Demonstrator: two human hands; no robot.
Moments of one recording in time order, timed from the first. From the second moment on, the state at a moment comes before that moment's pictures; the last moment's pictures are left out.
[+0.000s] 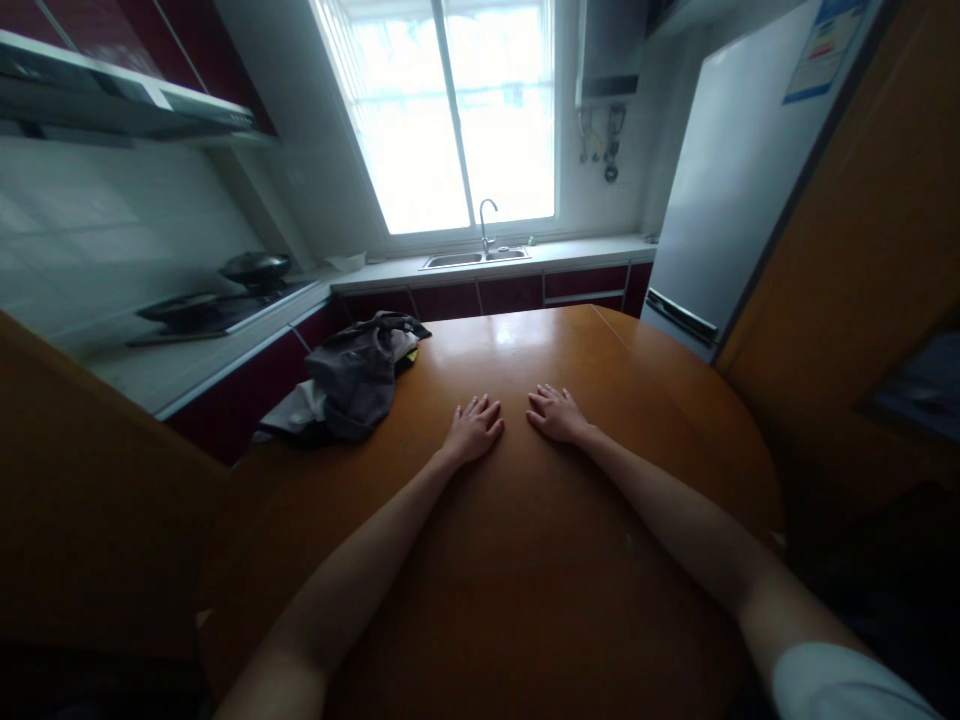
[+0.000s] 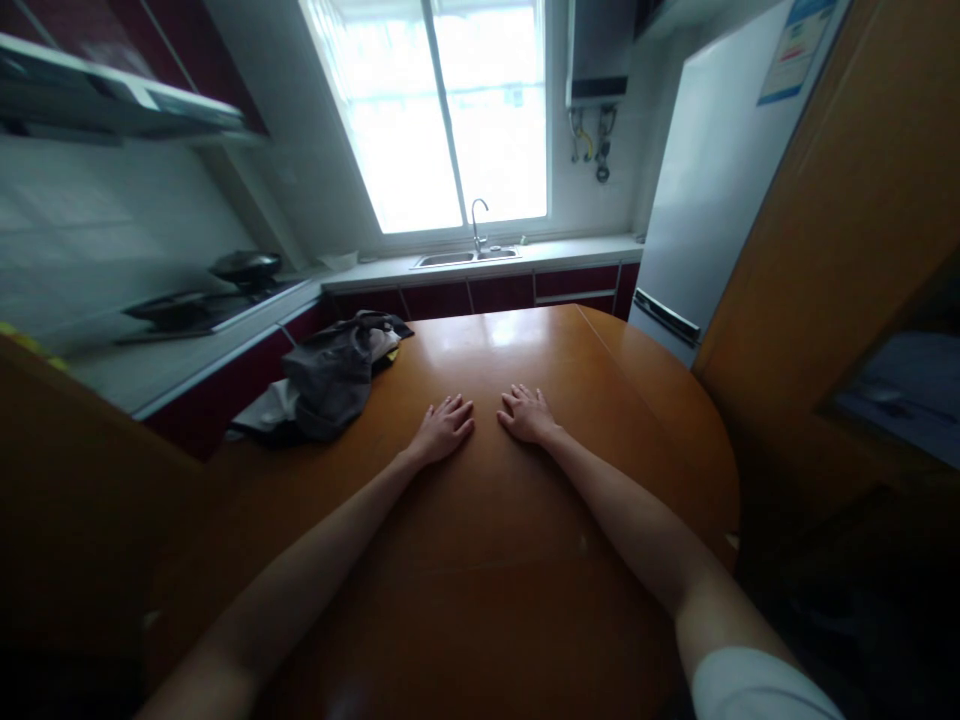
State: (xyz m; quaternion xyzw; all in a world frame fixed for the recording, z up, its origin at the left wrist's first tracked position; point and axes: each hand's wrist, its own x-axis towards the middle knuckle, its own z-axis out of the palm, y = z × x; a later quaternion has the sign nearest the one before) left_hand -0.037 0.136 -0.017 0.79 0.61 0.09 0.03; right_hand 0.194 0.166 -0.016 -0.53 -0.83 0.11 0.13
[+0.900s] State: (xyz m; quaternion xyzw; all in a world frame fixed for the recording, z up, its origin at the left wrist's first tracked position) left_hand -0.052 0.144 -0.012 0.77 0.60 0.20 0.05; right_hand 0.193 0.168 -0.020 -0.54 -0.83 0.10 0.13
